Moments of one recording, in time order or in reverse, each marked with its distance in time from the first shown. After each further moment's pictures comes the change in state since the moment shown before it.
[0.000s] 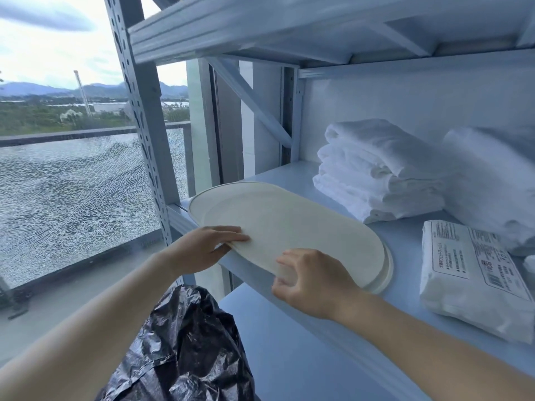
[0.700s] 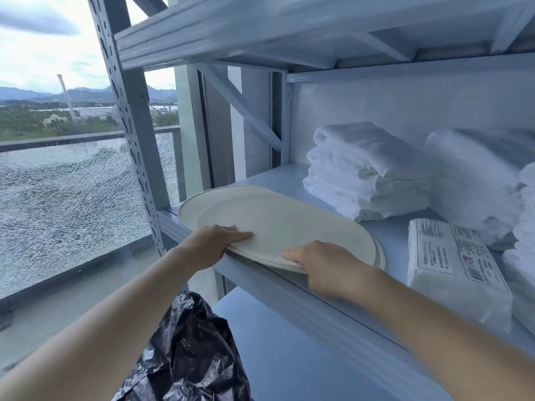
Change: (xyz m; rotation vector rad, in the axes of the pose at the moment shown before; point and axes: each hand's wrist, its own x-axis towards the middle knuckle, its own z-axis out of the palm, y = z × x) left_hand 0.028 0.026 -0.001 0.190 -0.059 -0.115; right_hand 0.011 0.023 -0.027 -0.240 -0.295 0.005
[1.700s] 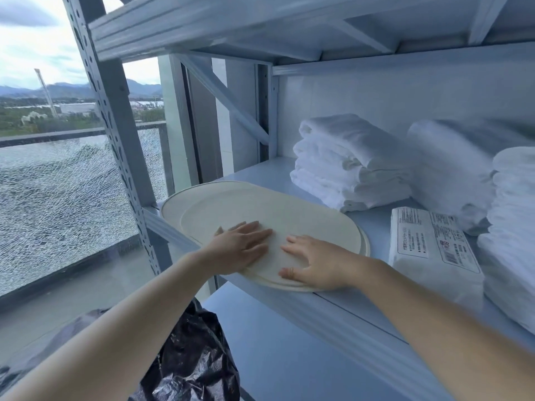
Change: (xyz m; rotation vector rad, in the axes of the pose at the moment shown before) left_hand 0.007 0.062 0.013 -0.169 -0.142 0.002; right_hand -0.008 0.025 0.016 0.280 -0.029 0.017
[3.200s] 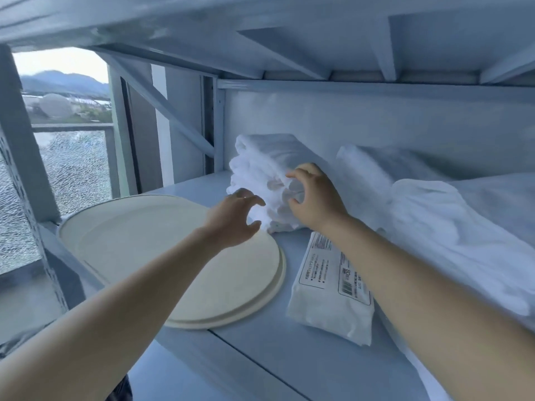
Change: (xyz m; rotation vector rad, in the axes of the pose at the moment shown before) left_hand 0.120 0.126 -0.021 -0.075 0.465 0.120; right_hand -0.006 0.122 -0.117 -0.055 0.799 0.045
